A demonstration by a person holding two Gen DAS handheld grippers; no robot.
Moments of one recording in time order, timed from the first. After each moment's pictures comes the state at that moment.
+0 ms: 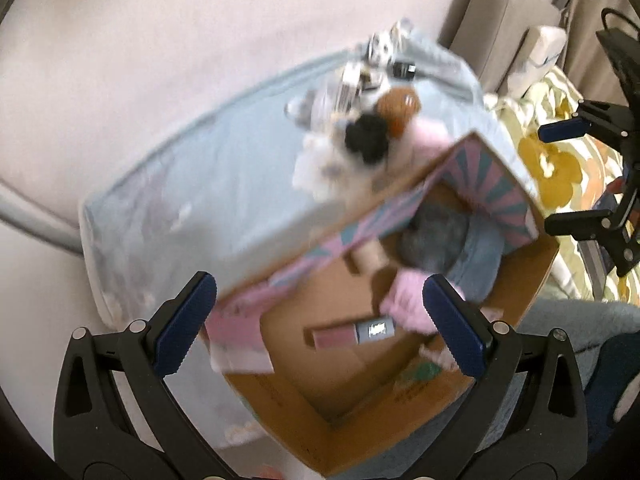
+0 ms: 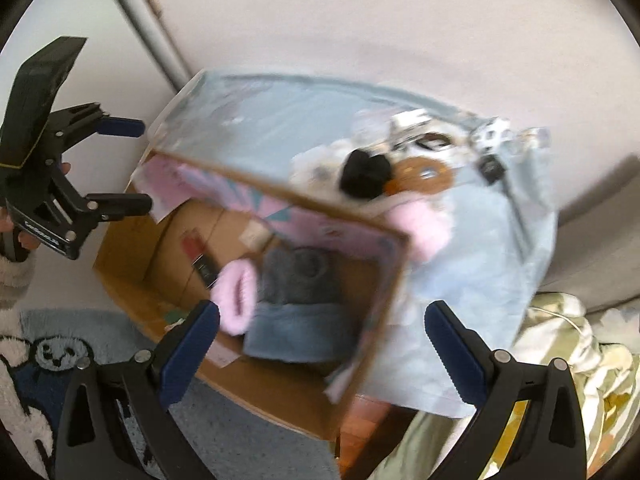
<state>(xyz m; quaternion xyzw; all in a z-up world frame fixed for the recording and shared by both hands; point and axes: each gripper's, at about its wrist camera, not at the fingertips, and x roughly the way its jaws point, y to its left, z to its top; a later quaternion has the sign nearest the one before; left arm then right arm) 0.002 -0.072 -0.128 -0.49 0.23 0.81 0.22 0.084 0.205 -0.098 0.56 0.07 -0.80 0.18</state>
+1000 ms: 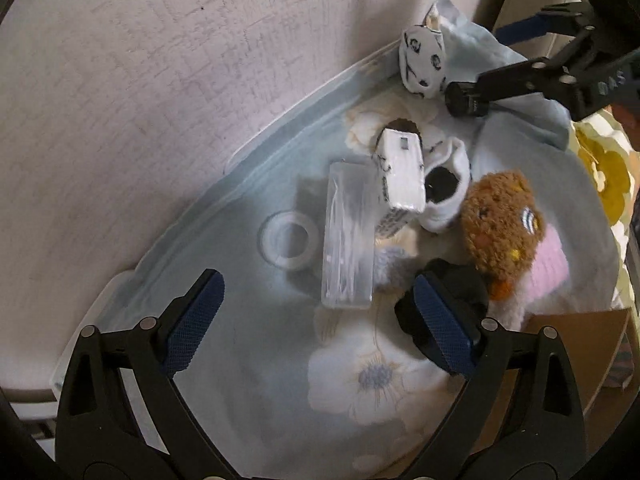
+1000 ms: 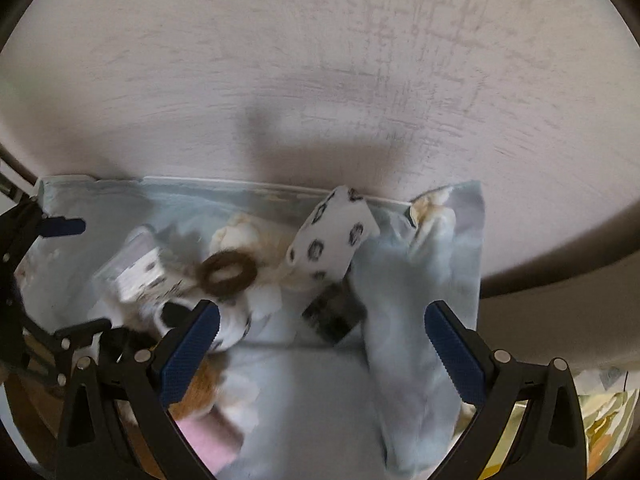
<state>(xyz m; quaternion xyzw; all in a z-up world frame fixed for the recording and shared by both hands) -0.195 0.045 -0.225 -0.48 0.29 0.80 0.20 -0.157 0.310 -0.187 0.56 0.04 -0.82 0.07</state>
